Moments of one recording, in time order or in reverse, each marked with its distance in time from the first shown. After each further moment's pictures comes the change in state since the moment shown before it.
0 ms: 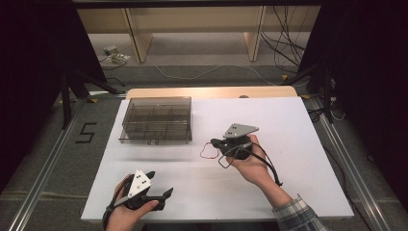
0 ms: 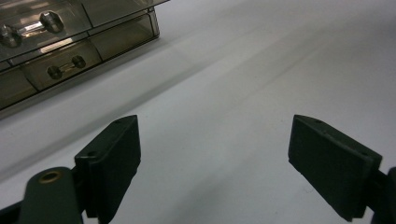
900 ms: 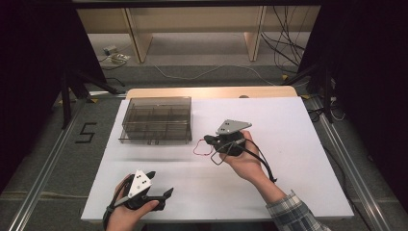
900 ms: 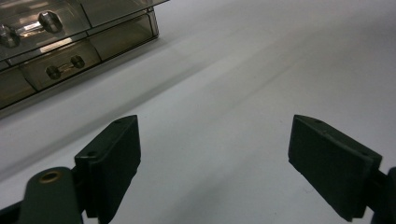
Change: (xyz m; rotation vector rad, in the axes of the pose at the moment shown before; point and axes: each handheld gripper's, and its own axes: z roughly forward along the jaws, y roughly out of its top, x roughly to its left) left arm 0.000 0.000 0.000 -0.002 -0.003 -0.003; right arm 0.006 0.019 0.010 -0.018 0.013 -0.020
